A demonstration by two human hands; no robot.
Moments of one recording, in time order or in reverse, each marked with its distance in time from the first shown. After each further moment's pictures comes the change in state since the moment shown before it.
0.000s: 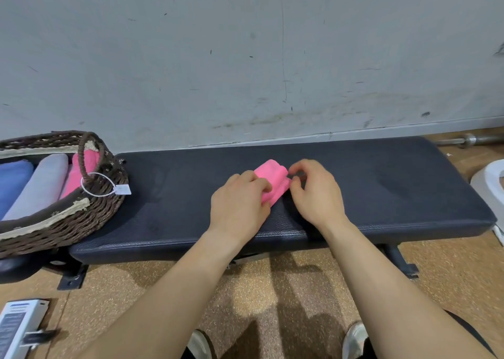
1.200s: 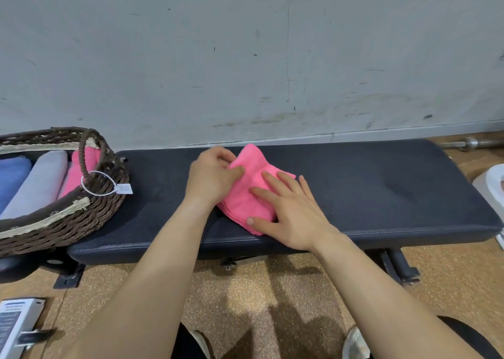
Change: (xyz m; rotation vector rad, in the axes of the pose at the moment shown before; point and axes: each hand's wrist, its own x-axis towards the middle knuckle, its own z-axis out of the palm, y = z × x) left_hand 0.042 -0.052 -0.021 -0.721 0.043 -0.484; right_hand -0.021 -0.028 0.016 -0.317 -0.471 -0.308
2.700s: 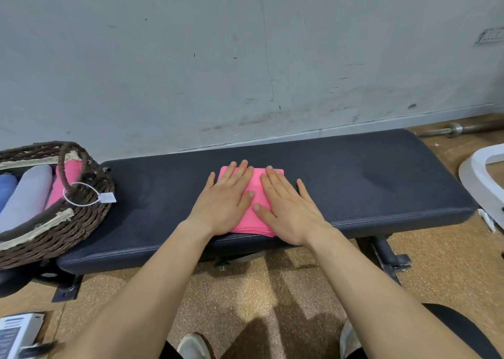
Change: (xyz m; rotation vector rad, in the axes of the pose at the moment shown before) left_hand -0.017 -0.029 0.045 0.801 -0.389 0.547; right_hand -0.014 0.028 0.004 -0.050 -0.080 0.144
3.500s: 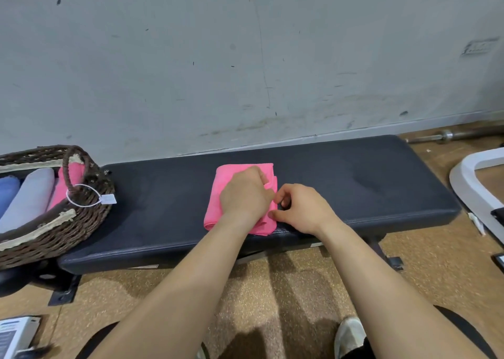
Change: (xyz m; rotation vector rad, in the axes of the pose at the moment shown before) left_hand 0.014 0.084 -0.035 -0.369 0.147 -0.462; right_hand -0.016 0.019 -0.030 0.373 0.111 0.205
